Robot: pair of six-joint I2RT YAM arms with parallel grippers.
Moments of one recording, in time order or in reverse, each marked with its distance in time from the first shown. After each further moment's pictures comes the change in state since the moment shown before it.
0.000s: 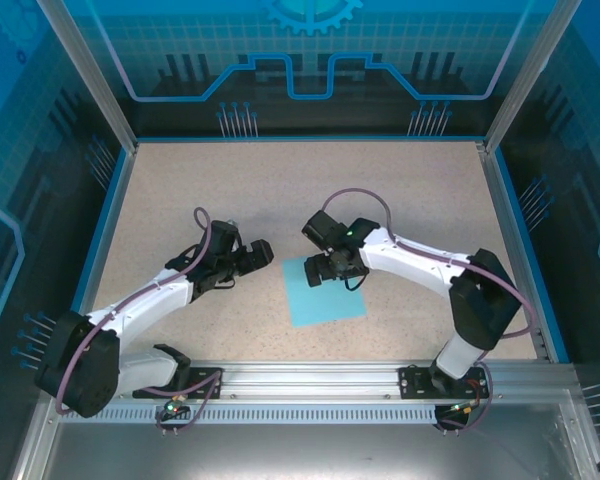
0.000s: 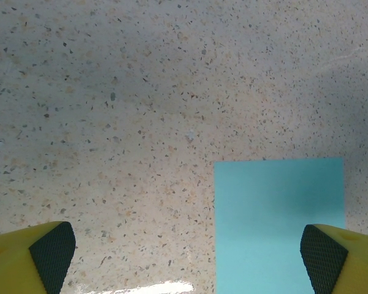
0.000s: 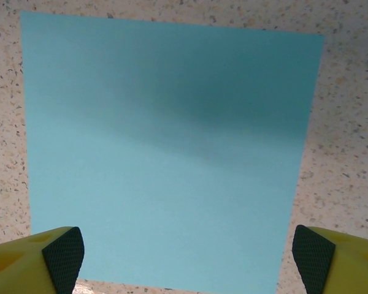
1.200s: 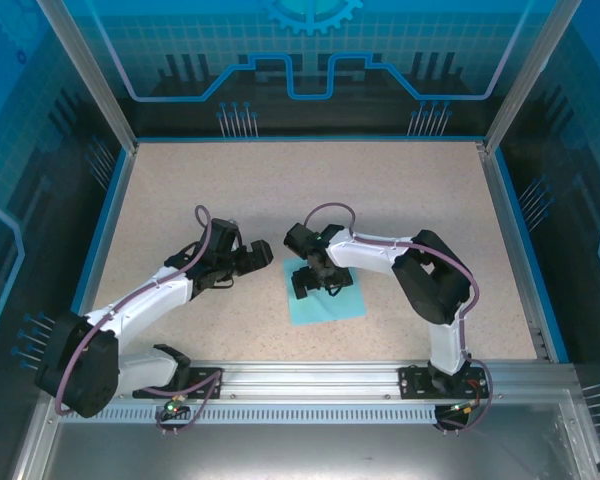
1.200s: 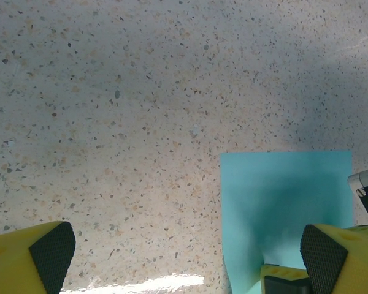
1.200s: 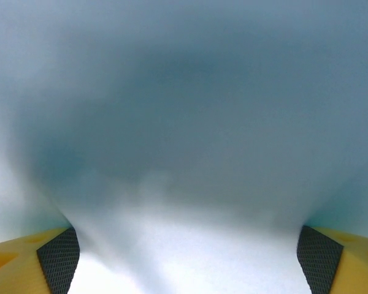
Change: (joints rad) left arm 0.002 -0.001 0.032 -0.063 0.000 0.037; right arm 0.027 0.284 0.069 0.045 -0.077 0.027
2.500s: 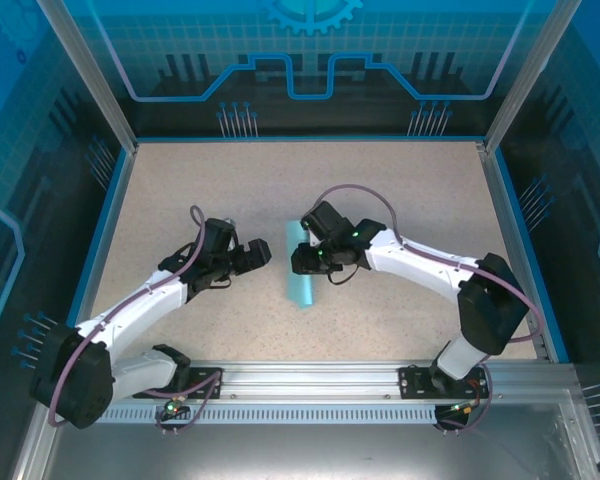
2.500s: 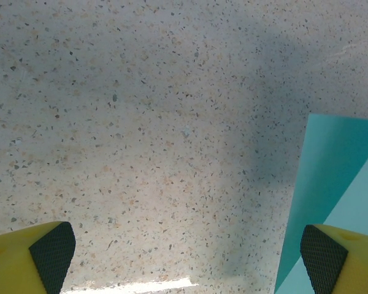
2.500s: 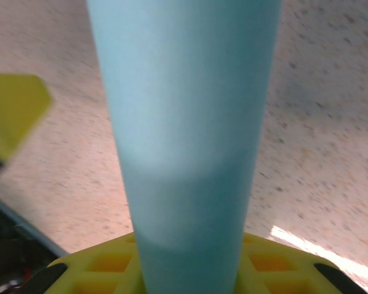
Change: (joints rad) left arm 0.002 -0.060 0.006 -0.035 0.005 -0.001; right arm -0.042 -0.343 -0.100 0.270 -0.243 0.101
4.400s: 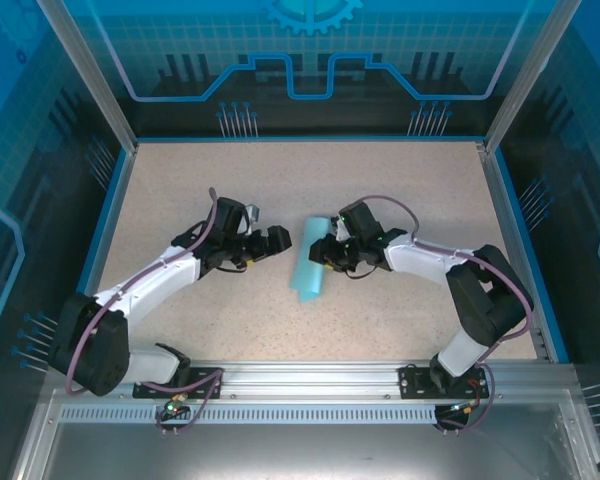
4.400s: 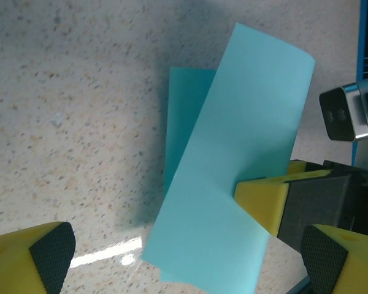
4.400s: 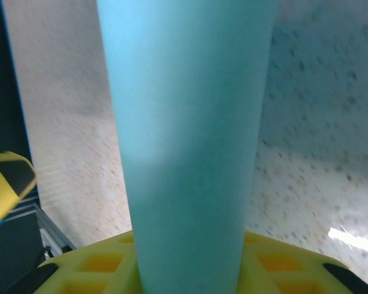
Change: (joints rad) left arm 0.002 0.188 0.192 0.018 0.299 0.000; right arm -0.234 0.027 -0.262 0.397 -0.250 0.153
